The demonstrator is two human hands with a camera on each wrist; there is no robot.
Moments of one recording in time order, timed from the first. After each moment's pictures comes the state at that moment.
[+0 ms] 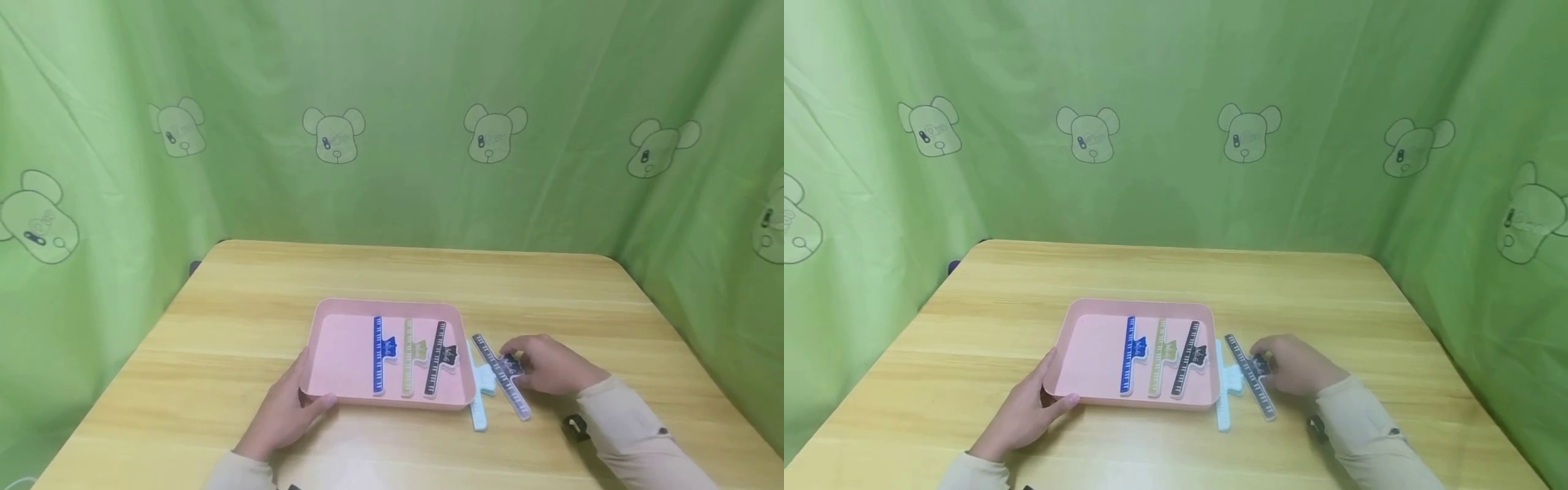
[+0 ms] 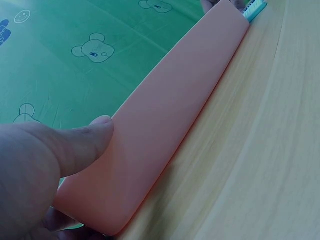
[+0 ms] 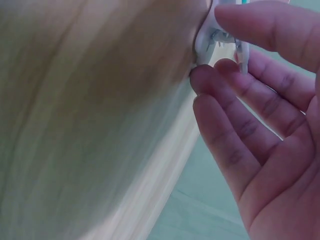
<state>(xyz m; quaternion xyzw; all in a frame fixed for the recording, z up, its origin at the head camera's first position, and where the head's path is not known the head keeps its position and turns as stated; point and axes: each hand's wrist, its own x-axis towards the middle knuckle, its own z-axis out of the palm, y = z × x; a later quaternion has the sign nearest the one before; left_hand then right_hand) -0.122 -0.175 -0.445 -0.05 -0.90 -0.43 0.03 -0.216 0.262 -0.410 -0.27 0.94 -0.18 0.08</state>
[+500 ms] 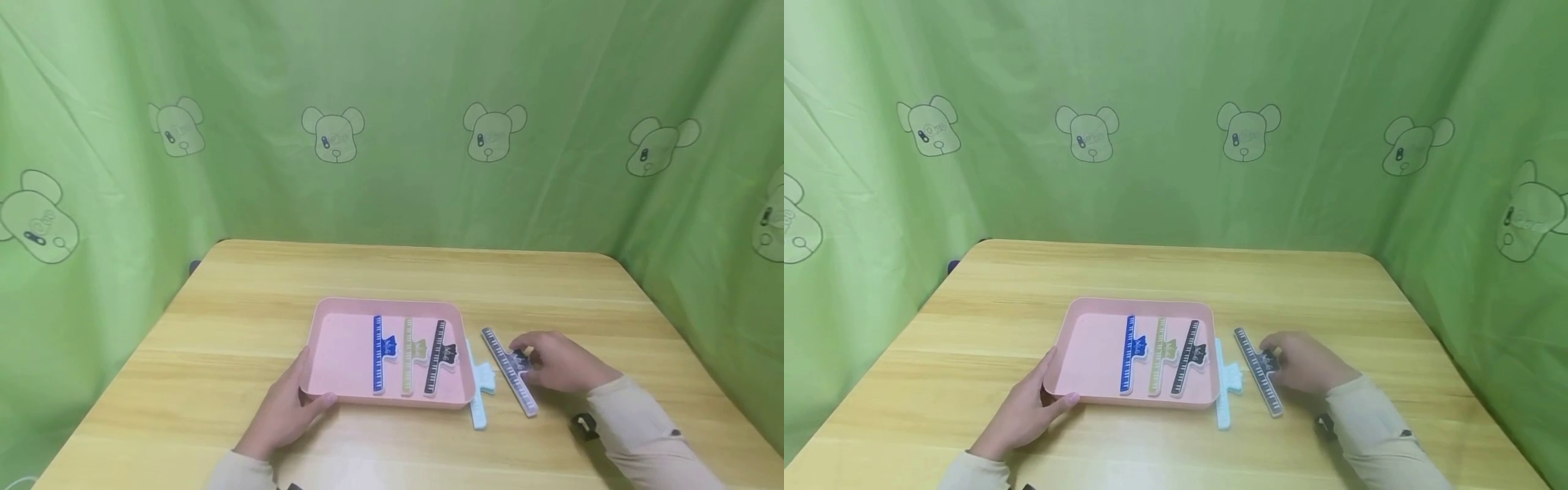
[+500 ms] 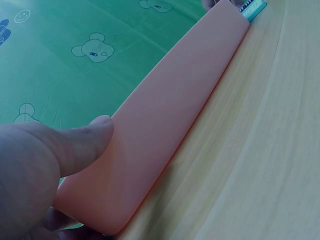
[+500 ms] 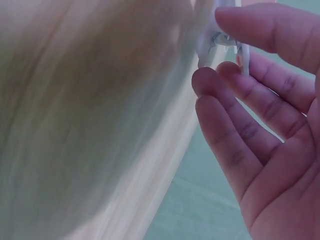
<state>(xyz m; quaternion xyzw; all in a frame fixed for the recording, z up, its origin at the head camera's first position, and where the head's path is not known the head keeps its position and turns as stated) -0.121 -0.174 -0.445 -0.05 -0.90 -0.43 0.03 -0.212 0.274 -0.403 -0.26 0.94 -0.19 0.07</state>
